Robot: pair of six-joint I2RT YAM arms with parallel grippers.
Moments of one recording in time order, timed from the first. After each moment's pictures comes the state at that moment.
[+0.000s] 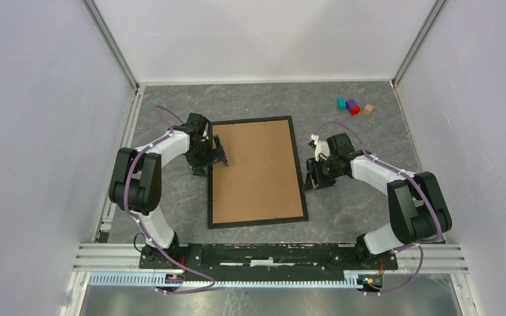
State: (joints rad) left arm -0.23 1.76 1.10 -0.62 0.17 -0.59; right arm 0.28 1.49 0.75 -0.43 -0.47 0.09
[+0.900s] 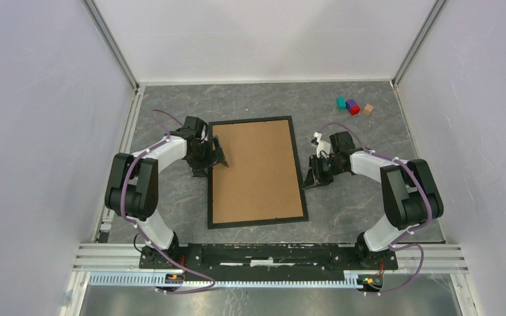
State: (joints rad) left arm -0.22 1.70 1.01 -0.53 0.21 -0.58; right arm 0.22 1.62 0.77 -0.35 -0.63 0.14
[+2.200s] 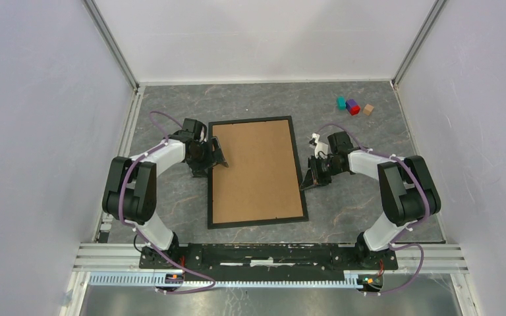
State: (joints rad) left arm -0.22 1.67 0.96 -0.47 0.22 -0.59; right arm 0.23 1.66 0.78 -0.36 -0.65 0.15
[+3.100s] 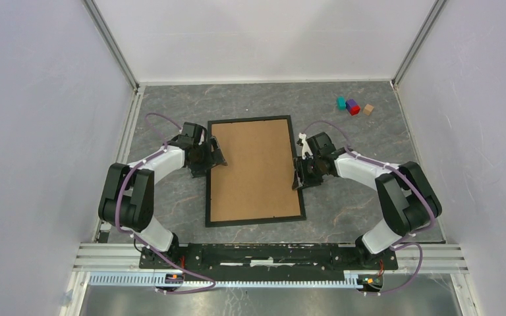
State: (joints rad) left arm -0.25 1.60 0.88 -0.36 0.15 -0.62; right arm 0.46 1.62 0.81 -0.36 -0.29 0.32
